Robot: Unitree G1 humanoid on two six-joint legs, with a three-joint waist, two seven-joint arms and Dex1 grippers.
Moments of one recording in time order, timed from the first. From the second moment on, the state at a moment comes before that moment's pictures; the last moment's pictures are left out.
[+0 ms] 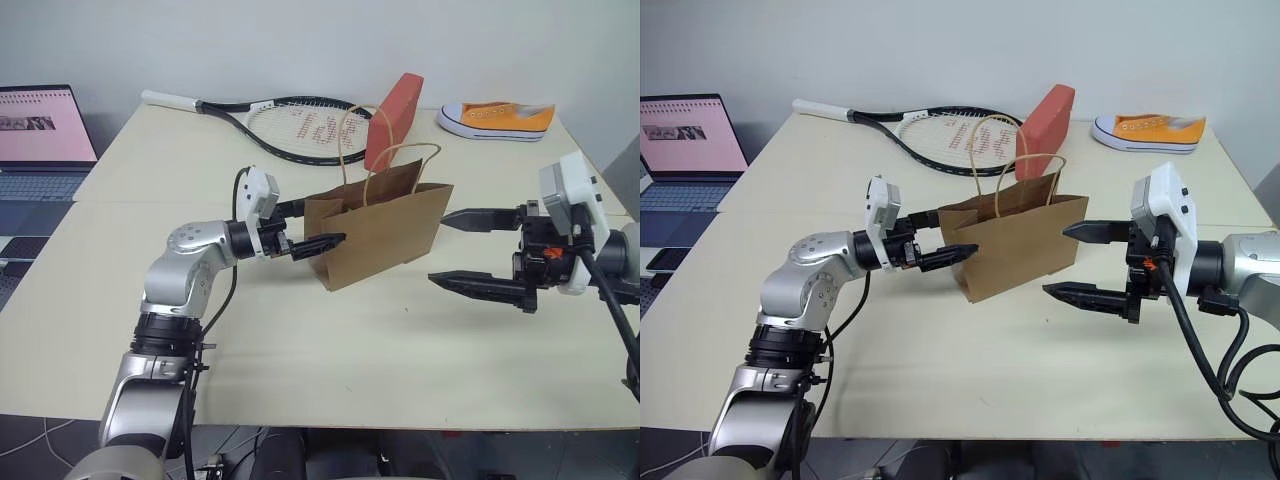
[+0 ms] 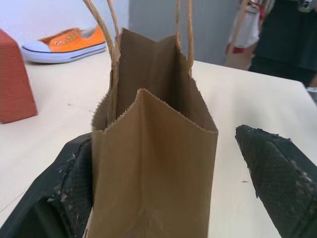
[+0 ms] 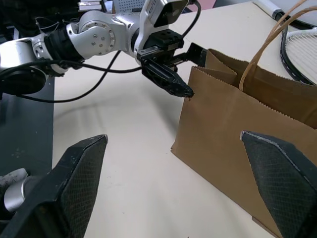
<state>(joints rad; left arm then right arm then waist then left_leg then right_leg) -0.63 0.44 0.00 0.16 -0.42 0.39 -1.07 -0.44 -1.04 -0.25 -0.59 1.04 0.94 0.83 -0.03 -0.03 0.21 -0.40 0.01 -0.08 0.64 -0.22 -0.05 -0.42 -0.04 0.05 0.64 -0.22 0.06</state>
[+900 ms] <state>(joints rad) -0.66 0.41 0.00 0.27 -0.39 0.29 -1.08 -0.37 -0.97 -0.25 -0.63 0.93 0.81 0.80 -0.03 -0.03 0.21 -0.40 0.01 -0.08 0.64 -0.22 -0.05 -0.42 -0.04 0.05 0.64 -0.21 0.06</state>
